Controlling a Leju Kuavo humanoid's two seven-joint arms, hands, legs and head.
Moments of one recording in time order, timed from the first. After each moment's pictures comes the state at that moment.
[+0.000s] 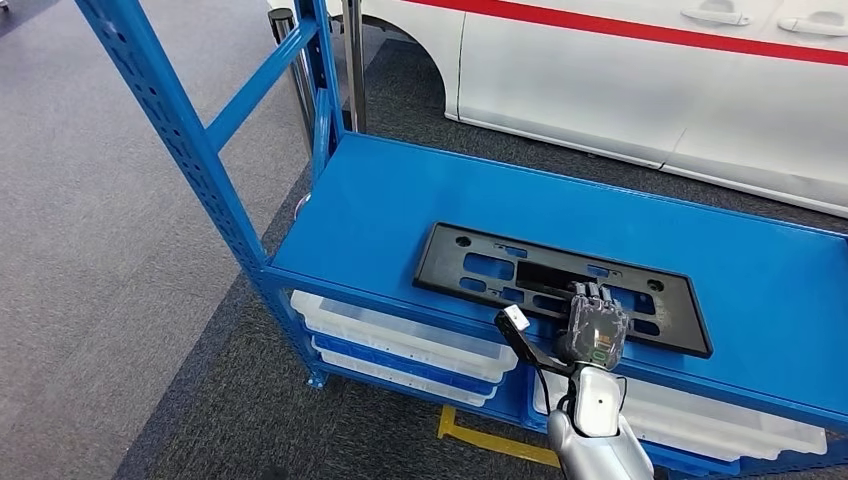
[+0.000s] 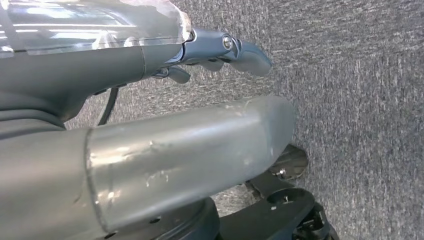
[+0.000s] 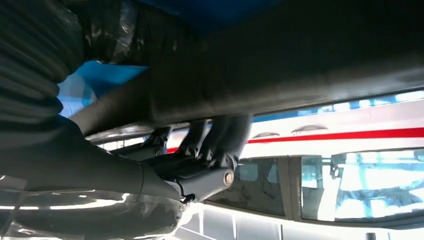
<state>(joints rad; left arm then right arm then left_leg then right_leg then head) -0.04 0.01 -0.63 -0.15 0.29 0.22 -0.29 -0.32 0.01 0.15 -0.67 1.52 -0.70 0.12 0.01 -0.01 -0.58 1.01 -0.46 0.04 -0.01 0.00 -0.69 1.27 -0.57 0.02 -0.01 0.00</state>
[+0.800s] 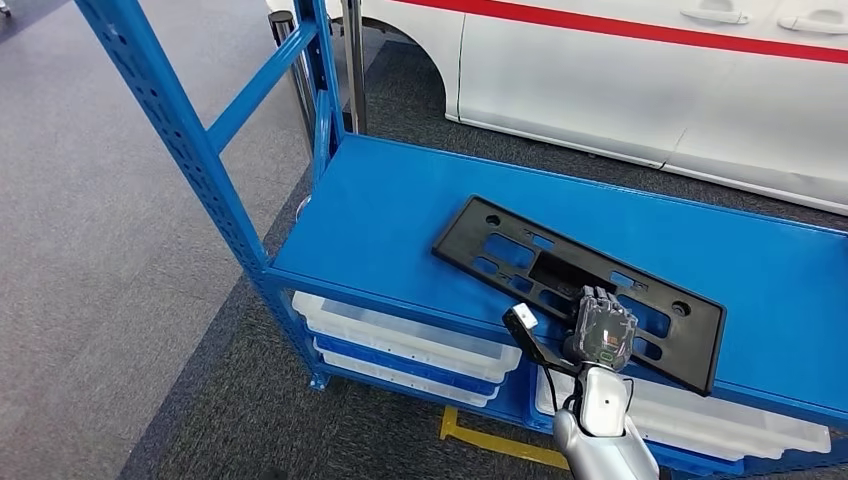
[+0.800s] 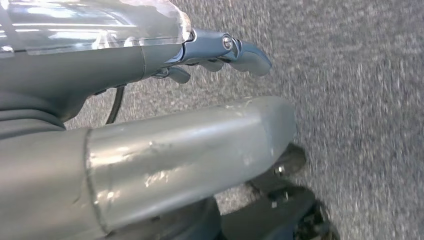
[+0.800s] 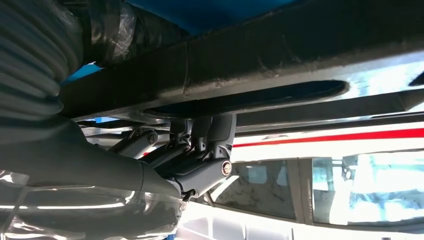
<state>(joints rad) -0.04 0.01 -0.63 -0.15 0.29 0.22 -0.29 -0.32 0.01 0.14 -0.66 1.51 -0.70 0.11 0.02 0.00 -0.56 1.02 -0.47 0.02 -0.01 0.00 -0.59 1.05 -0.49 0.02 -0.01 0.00</state>
